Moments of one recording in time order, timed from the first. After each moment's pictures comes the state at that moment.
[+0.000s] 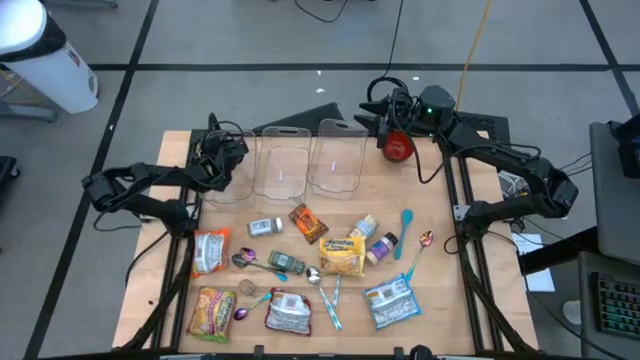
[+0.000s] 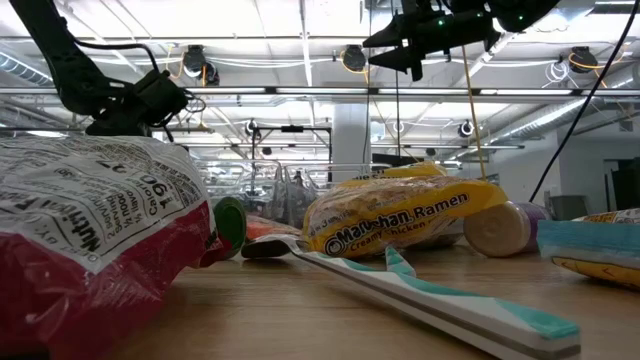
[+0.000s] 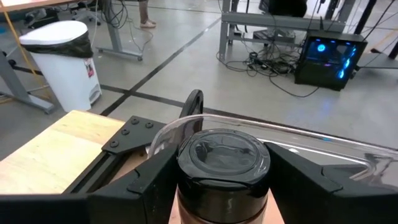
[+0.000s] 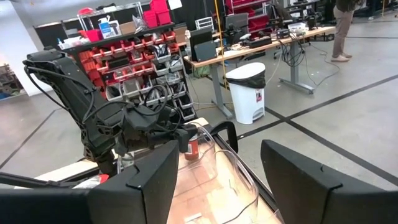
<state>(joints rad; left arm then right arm) 0.71 1.32 0.34 0.34 -1.04 -0.65 -0.67 1.27 1.03 0.21 -0.37 0.19</state>
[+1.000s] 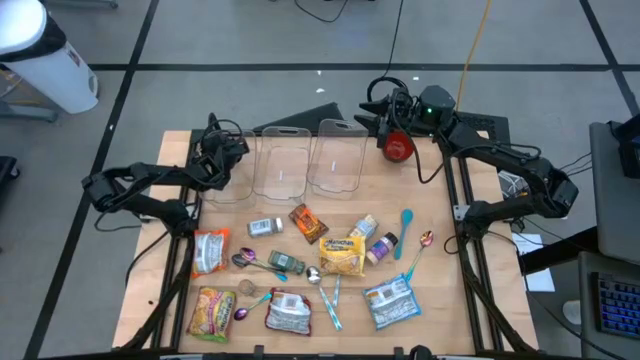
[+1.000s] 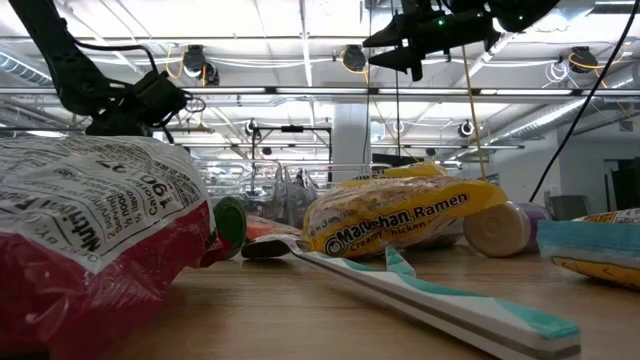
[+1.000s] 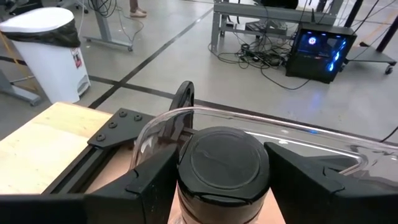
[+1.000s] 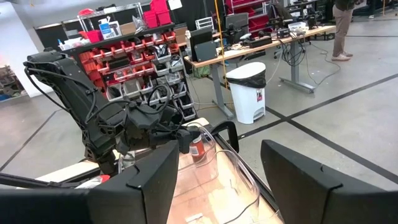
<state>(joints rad) 0.73 1.32 0.34 0.35 -0.97 -0.66 -0.67 1.27 1.03 0.21 -0.37 0.20</state>
